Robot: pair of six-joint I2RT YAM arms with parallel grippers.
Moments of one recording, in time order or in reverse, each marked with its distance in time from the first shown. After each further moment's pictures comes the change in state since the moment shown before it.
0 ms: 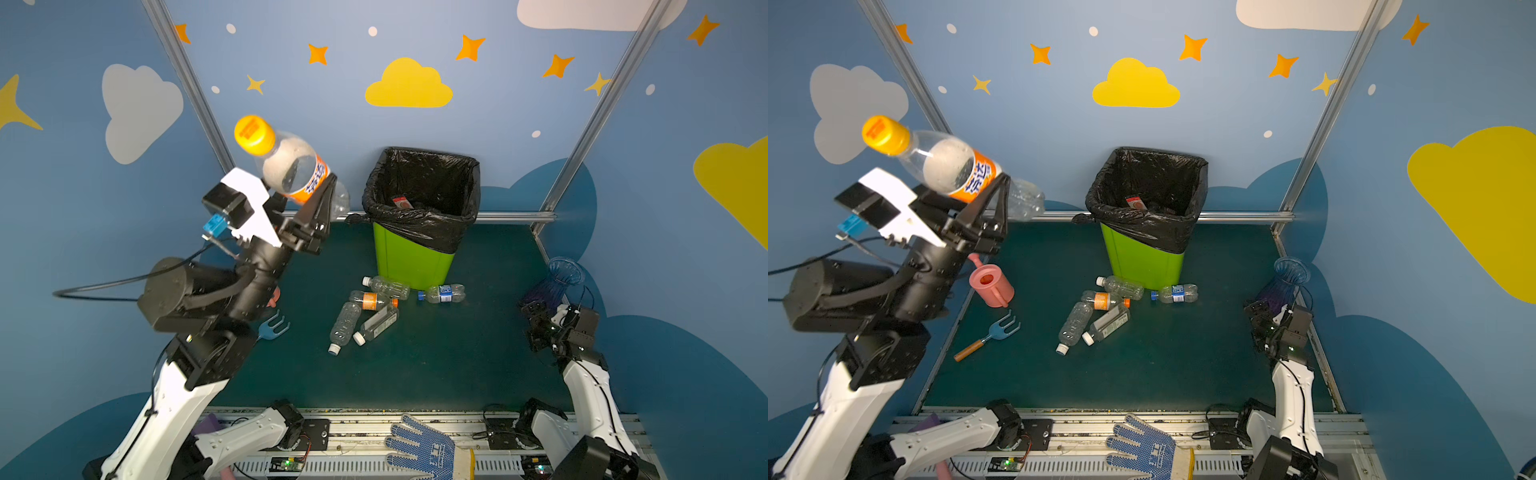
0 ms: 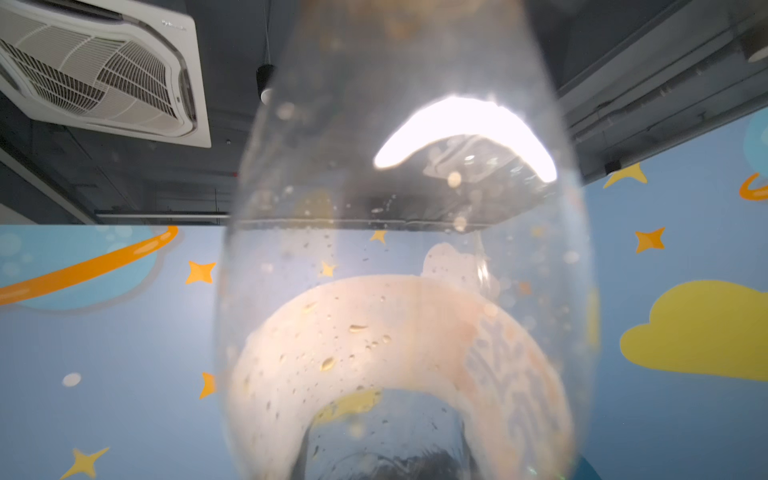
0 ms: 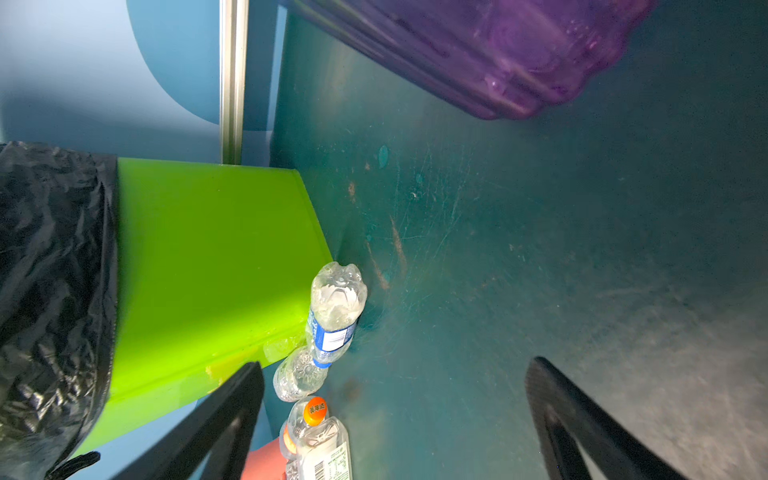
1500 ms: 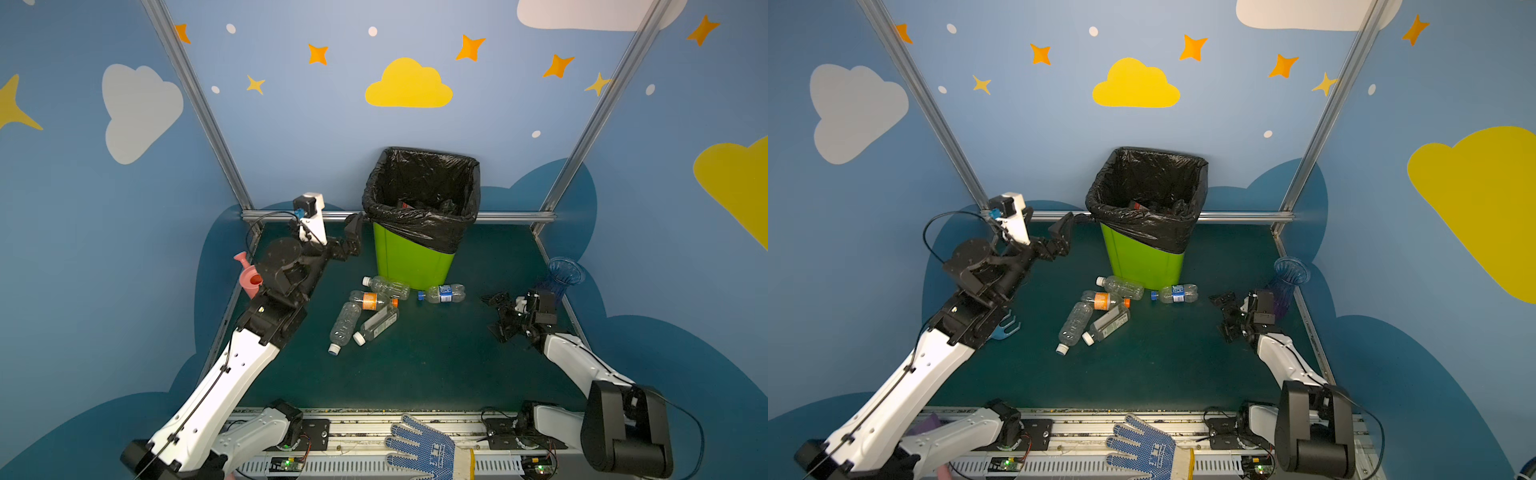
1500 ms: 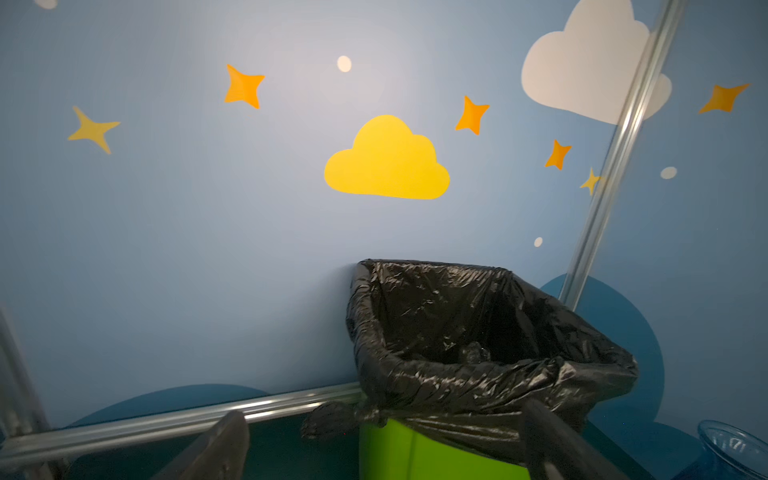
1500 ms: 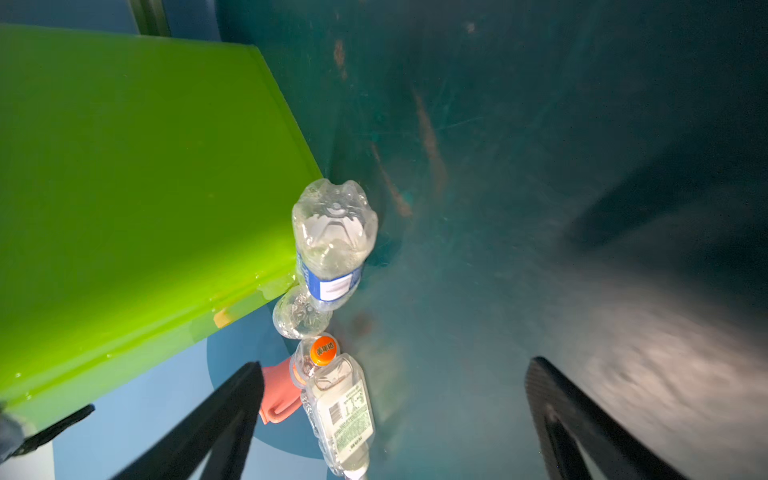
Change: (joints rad) left arm 0.203 -0.097 -0.550 -0.063 -0.098 -0.309; right arm 0.365 0.371 0.080 0.204 0.011 0.226
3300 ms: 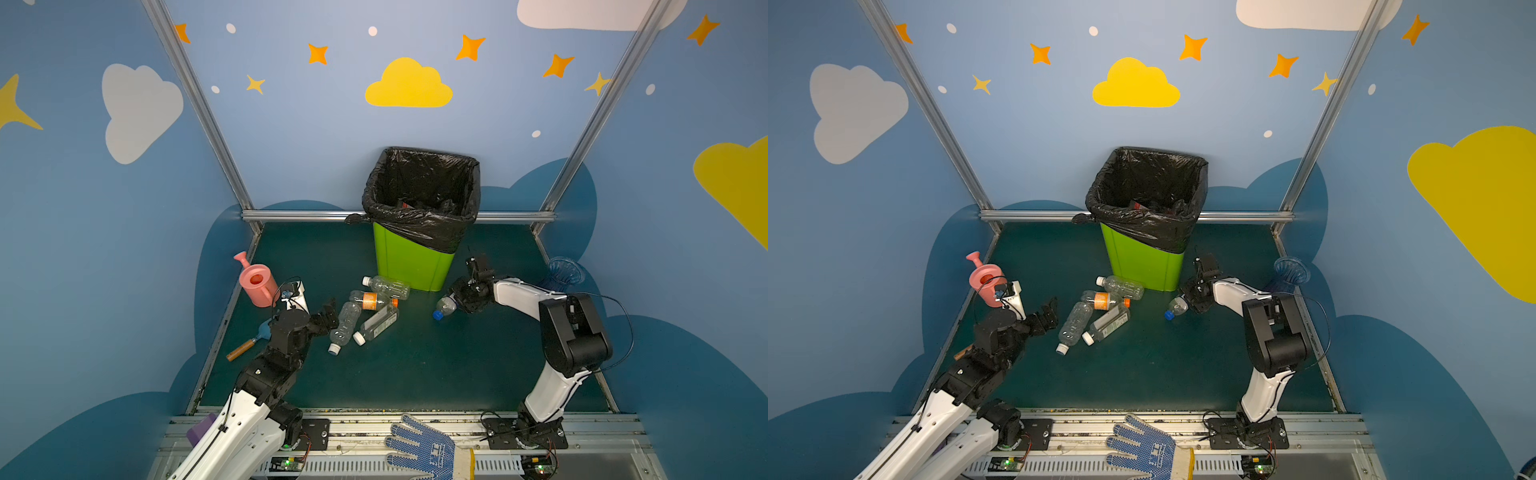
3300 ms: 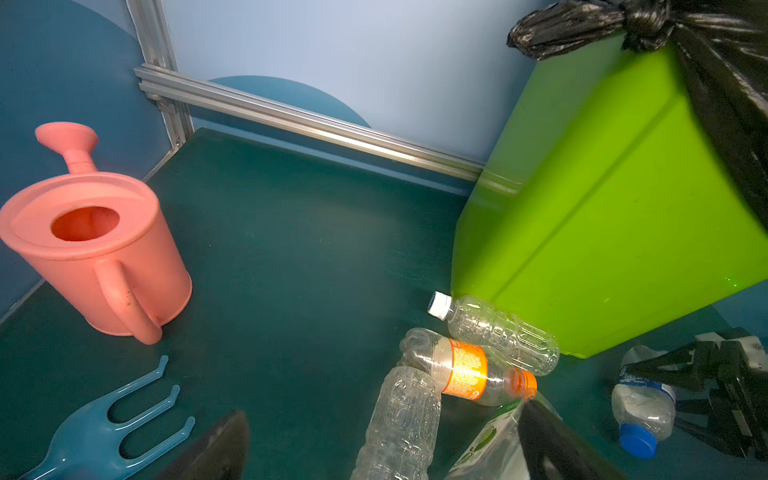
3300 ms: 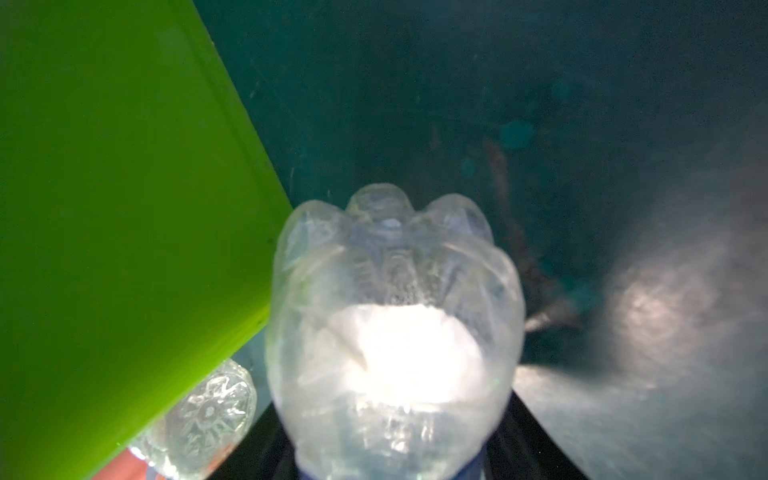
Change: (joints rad) left arm 0.022 -0.390 -0.596 -0.299 -0.155 -0.315; right arm 0.302 0.536 0.497 -0.233 0.306 -0.105
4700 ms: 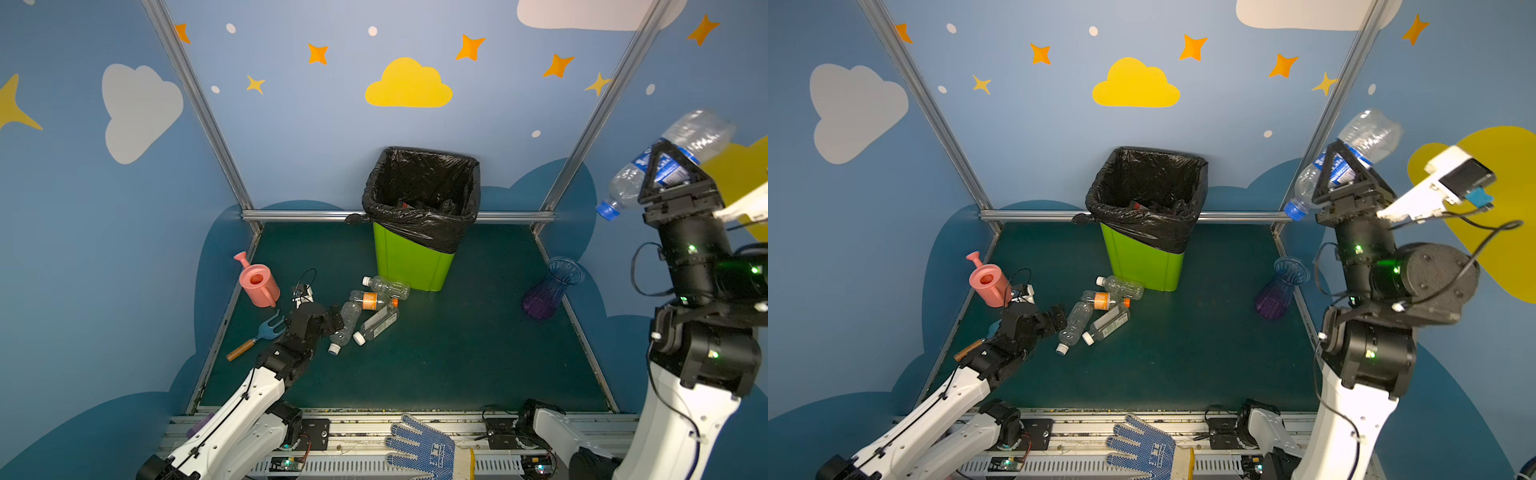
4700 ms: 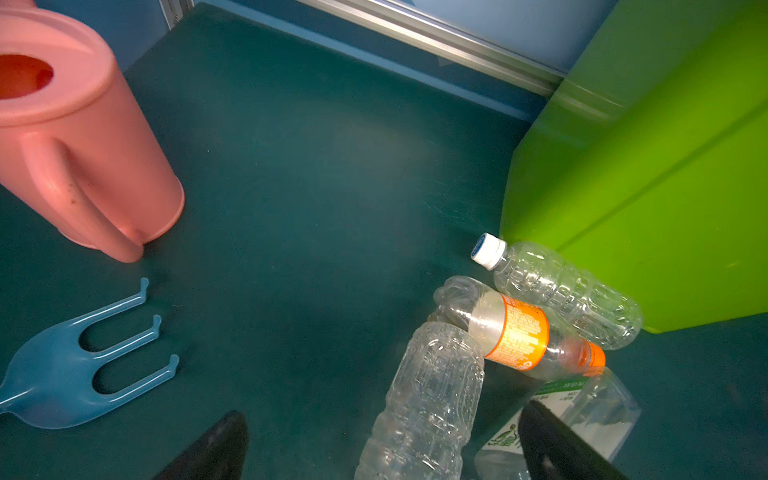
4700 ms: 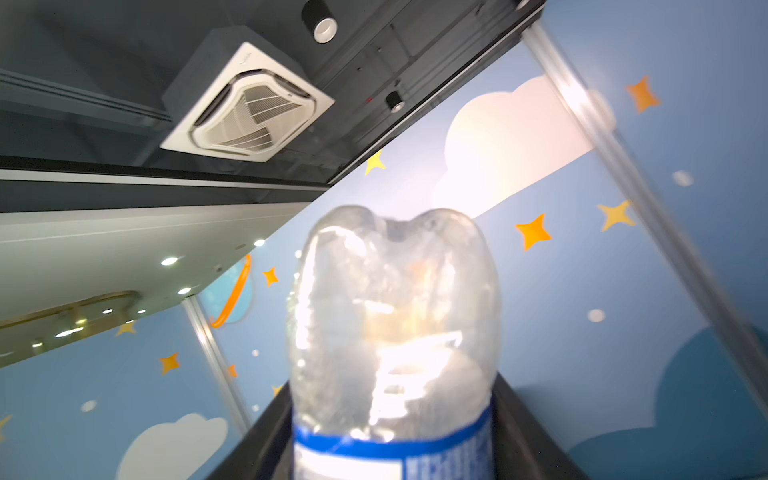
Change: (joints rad) left arm 0.021 0.215 -0.034 0.025 0.025 -0.115; right arm -0.430 -0.694 0.753 0.114 -0.148 -0.257
